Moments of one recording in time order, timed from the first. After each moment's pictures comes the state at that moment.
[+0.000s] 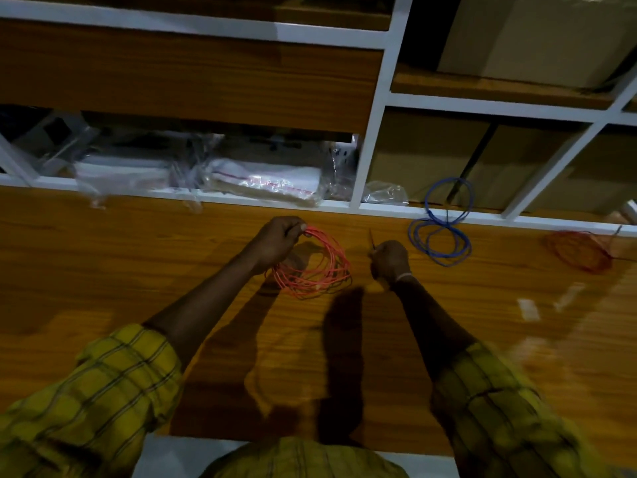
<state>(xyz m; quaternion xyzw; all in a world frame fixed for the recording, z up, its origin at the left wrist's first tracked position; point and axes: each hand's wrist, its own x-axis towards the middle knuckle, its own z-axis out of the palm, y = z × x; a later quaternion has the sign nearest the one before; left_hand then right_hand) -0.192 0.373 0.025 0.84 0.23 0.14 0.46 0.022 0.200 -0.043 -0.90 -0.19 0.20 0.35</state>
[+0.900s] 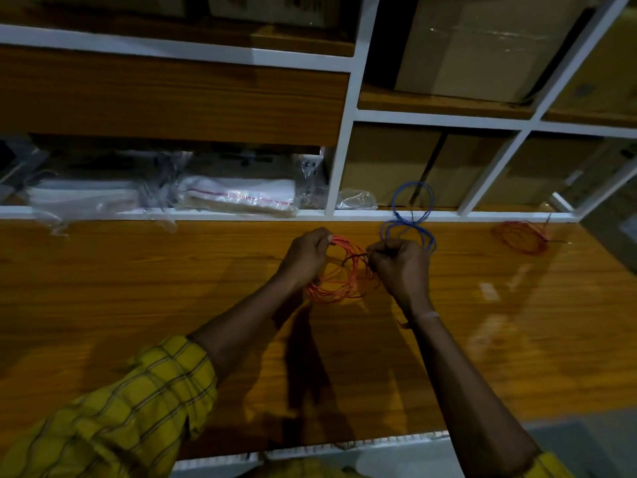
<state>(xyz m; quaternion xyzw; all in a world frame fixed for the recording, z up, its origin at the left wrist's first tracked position) -0.152 0.307 0.022 0.86 0.17 0.19 0.45 -0.071 0.122 0.066 -0.84 -0.26 0.00 0.47</state>
